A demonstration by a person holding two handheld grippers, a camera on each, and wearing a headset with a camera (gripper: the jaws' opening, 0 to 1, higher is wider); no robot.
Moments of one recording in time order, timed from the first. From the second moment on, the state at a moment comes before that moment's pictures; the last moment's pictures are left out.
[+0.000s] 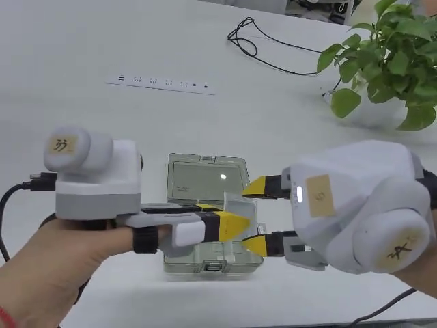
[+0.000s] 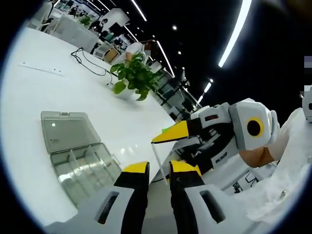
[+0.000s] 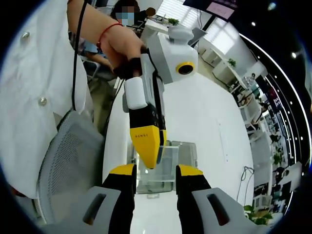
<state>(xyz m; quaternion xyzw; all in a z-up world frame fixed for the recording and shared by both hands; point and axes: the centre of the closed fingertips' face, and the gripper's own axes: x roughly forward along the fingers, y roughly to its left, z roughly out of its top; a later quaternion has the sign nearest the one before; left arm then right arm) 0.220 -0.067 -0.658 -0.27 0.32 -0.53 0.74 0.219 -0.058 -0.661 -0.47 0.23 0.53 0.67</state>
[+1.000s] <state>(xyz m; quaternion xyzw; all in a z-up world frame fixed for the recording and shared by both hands) 0.209 -0.063 -0.656 -0.17 0.26 -0.58 0.75 0.219 -0.055 -0.641 -0.38 0.24 0.56 0.70</state>
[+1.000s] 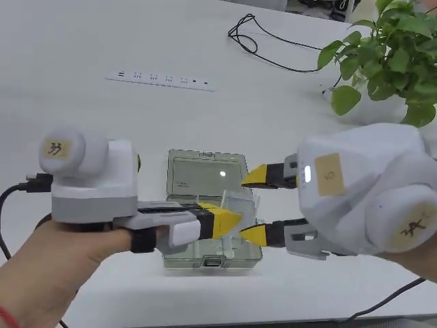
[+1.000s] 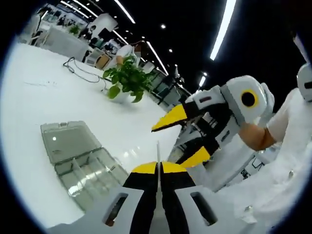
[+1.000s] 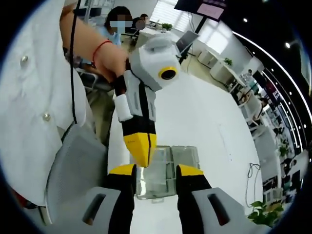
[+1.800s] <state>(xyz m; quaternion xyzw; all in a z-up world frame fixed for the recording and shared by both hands) 0.191 -0.059 -0.634 -0.01 0.11 -0.68 0.73 0.191 -0.042 -0.627 -0.25 0.31 0.70 0.59</state>
